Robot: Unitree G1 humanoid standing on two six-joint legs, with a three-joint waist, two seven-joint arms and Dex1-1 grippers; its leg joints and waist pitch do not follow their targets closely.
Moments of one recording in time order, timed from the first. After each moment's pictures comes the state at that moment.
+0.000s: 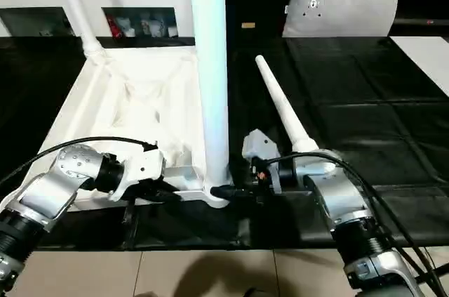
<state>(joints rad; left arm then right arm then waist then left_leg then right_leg) -0.48 0.55 -0.41 0.27 0.00 0.14 -1.26 -0.46 -0.43 0.24 0.35 0.18 0.13 1.27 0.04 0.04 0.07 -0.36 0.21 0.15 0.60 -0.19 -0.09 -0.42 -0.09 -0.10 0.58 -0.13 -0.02</state>
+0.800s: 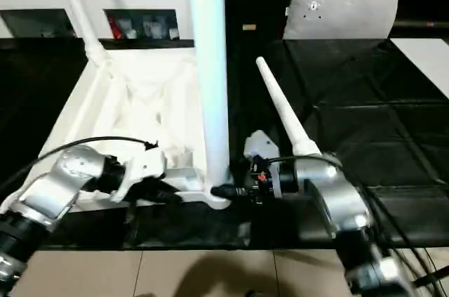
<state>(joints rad) -0.47 0.45 -0.36 0.23 0.00 0.42 -1.12 -0.36 -0.33 0.15 0.25 0.21 0.33 1.03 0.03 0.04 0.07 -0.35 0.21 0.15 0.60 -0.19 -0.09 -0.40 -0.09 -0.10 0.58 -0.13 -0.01</state>
